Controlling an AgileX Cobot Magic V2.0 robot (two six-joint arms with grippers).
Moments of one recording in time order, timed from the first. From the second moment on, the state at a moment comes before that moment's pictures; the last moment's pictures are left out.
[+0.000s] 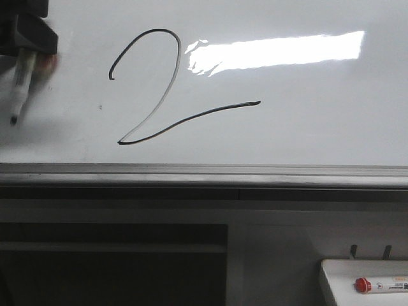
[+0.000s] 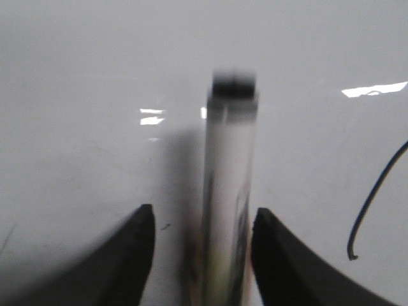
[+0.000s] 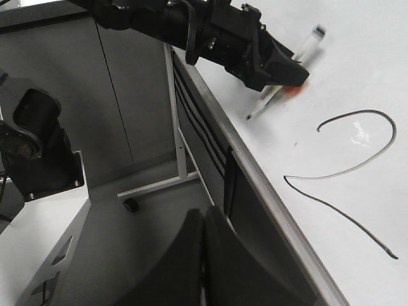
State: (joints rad) left arm -0.40 1.21 -0.69 -0.87 -0.02 0.74; right arm 0.49 0.79 -0.90 0.87 0.86 -0.98
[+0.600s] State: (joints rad) left arm -0.40 1.02 -0.69 -0.87 0.02 0.74; right arm 0.49 0.71 -0.90 0.84 0.84 -0.98
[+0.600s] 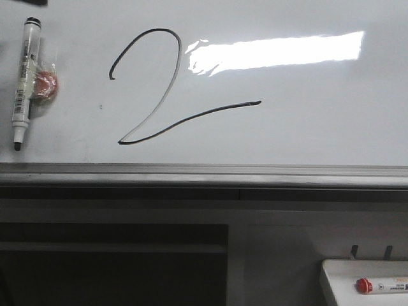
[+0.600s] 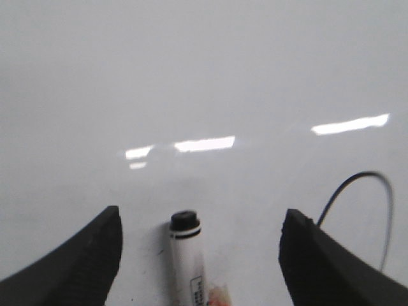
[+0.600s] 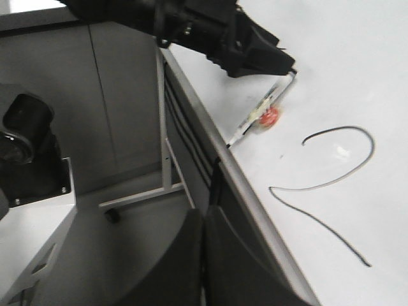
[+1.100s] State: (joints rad) left arm -0.40 0.23 -0.56 -0.65 0.37 0.74; right arm 0.49 0.18 -0.41 0.61 0.36 -0.81
